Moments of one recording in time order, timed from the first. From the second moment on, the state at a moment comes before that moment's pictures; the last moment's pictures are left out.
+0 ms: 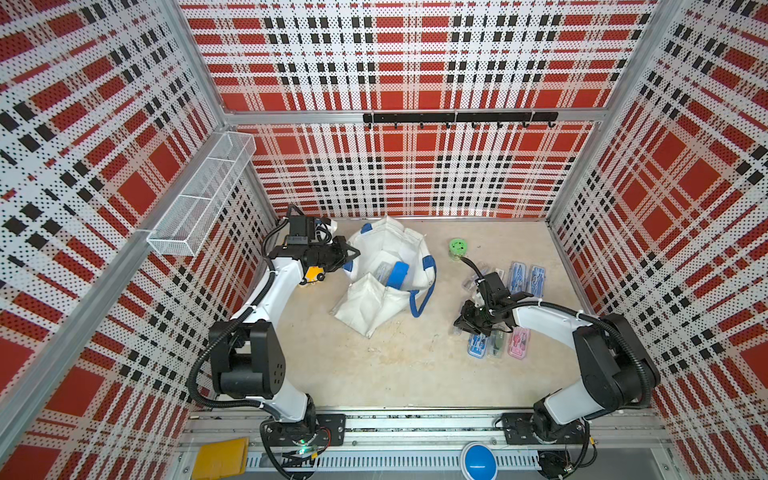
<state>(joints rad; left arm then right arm) -0.03 1.59 1.31 -0.52 0.70 -0.52 0.41 1.55 0.79 -0.39 -0.38 0.89</state>
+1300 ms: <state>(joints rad) -0.13 1.57 1.34 -0.56 0.66 -0.52 0.52 1.64 1.58 -0.81 -0.18 0.70</state>
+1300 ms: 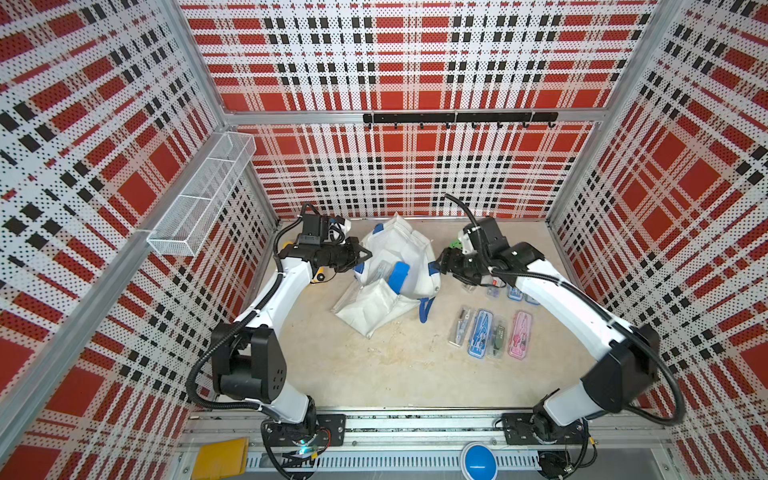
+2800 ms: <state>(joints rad) -0.34 1.04 1.19 -0.98 0.20 -1.01 0.56 1.82 1.69 -0.80 -0.20 0.75</state>
